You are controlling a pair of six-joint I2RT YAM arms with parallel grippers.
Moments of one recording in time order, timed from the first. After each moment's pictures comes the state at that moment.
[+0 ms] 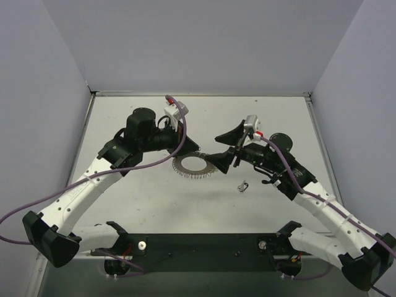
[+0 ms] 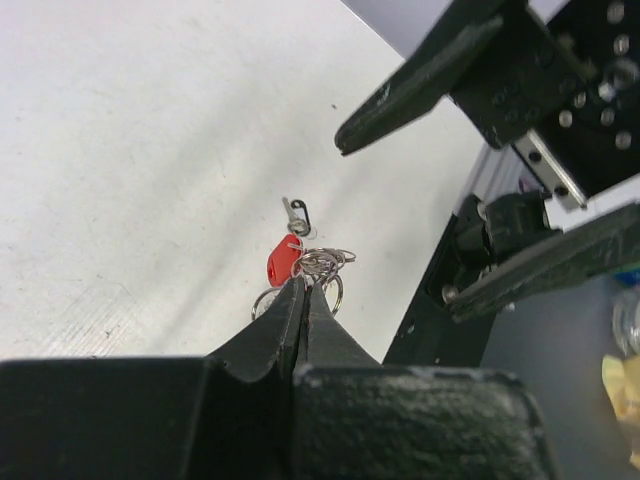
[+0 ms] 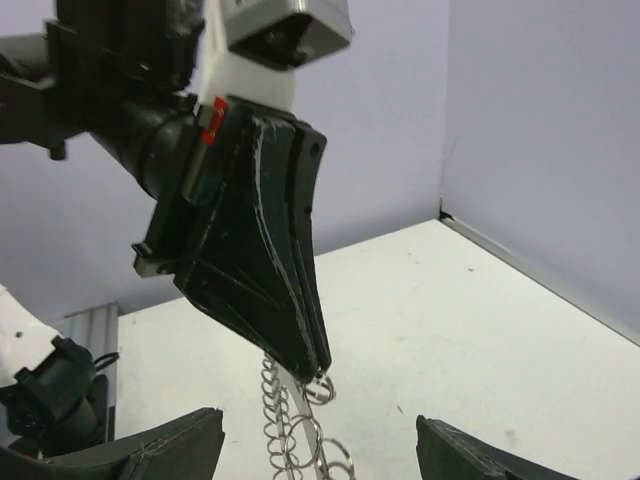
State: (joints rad) left arm -0.64 1.22 1.25 -0.41 0.53 -0.24; right arm 0.61 0.95 0.84 0.13 -0.53 0.09
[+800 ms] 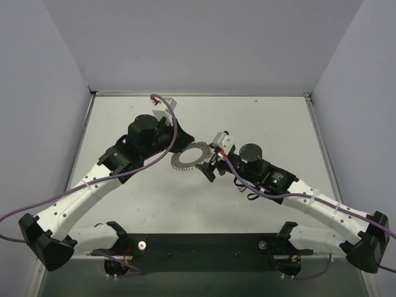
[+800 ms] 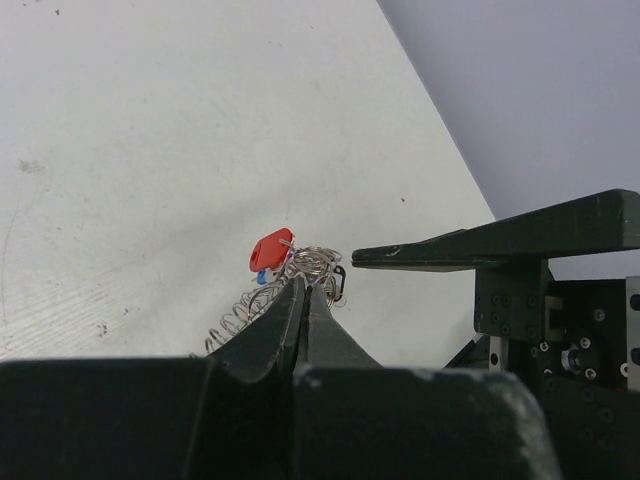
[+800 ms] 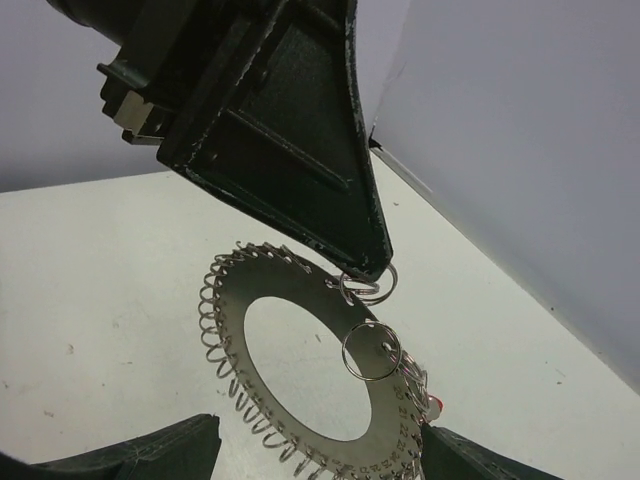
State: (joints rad) left arm -0.72 1.16 1.21 -0.35 0.05 -0.55; right arm 0.89 1.04 0.85 -0.01 -0.05 -0.20
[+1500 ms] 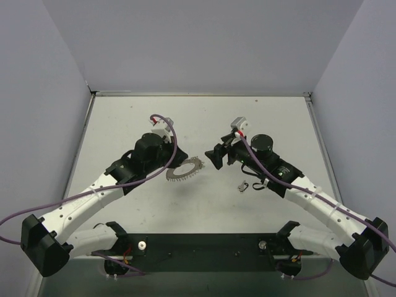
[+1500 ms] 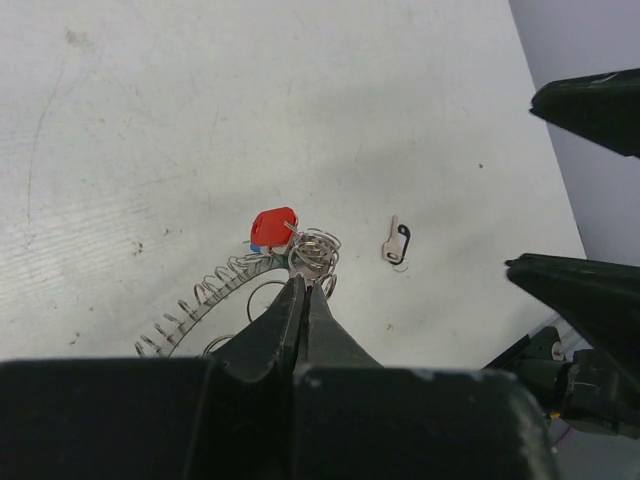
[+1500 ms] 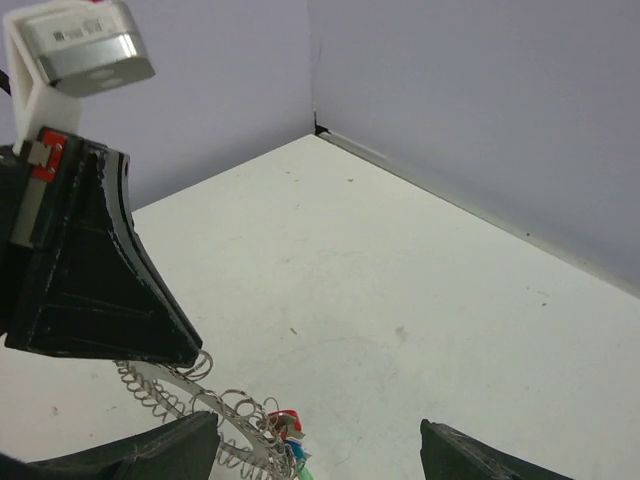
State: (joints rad) left arm -0.73 1.10 0.95 -0.29 -0.05 -0.63; right arm 0.71 1.05 0.82 0.03 -0.11 0.00
